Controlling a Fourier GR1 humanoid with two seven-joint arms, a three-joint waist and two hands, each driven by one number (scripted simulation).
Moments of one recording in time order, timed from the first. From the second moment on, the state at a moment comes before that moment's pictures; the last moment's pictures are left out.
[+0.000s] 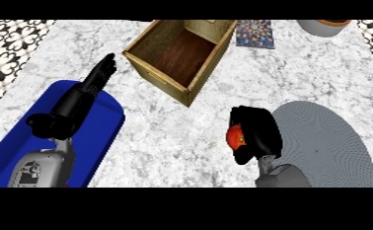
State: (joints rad) left arm -0.20 0.16 0.03 -1.59 -0.08 -0.27 0.03; right arm -0.14 -0.03 0.33 -1.53 1.17 0.13 0.39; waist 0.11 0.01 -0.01
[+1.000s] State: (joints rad) left arm -0.27 0.12 -0.03 -1.54 -0.09 -0.28 0.04; right arm -0.75 0.00 0.60 -1.62 1.01 -0.32 1.05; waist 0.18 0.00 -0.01
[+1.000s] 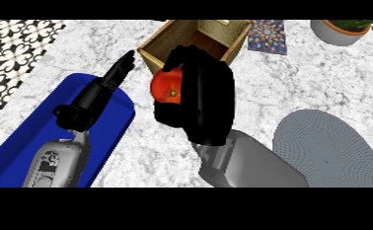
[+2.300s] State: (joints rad) left arm -0.30 0.12 -0.01 -1.51 -0.11 -0.25 0.03; right arm -1.43 -0.01 0.30 -1.01 1.18 -0.37 1.22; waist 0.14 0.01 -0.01
